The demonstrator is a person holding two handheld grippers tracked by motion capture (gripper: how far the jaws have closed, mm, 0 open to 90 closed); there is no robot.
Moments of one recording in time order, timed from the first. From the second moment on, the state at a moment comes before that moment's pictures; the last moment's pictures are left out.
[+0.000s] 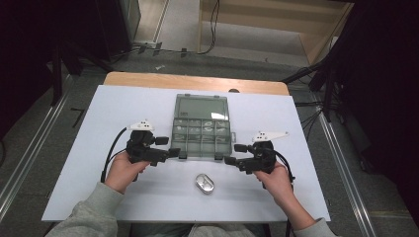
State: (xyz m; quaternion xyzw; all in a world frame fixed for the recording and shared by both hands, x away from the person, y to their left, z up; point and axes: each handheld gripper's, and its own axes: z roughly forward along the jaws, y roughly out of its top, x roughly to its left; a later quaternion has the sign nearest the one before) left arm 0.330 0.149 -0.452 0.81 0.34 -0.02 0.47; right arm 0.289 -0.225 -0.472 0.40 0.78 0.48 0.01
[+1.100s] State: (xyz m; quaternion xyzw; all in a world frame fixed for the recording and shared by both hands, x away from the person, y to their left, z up) left arm 0.291 0.169 -0.457 0.82 0.33 -0.02 0.47; right arm 0.254 -0.219 -0.485 0.38 0.79 0.47 -0.02
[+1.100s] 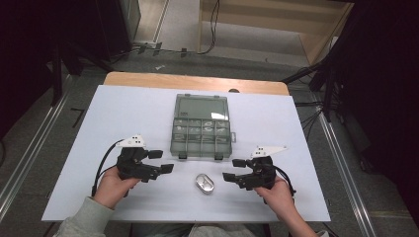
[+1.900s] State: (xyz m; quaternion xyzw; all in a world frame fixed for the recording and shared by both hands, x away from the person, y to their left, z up) left arm 0.273 0.189 -0.463 0.82 0.34 -0.01 0.46; right arm 0.259 -0.202 -0.485 0.36 0.81 0.47 -0.03
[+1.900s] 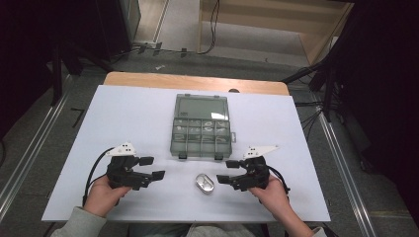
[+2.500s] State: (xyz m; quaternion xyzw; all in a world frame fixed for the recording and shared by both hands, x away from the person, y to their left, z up) left arm 0.264 0.201 -0.465 0.81 0.36 0.00 0.45; right arm 0.265 -0.178 -0.488 0.34 0.83 0.45 -0.03
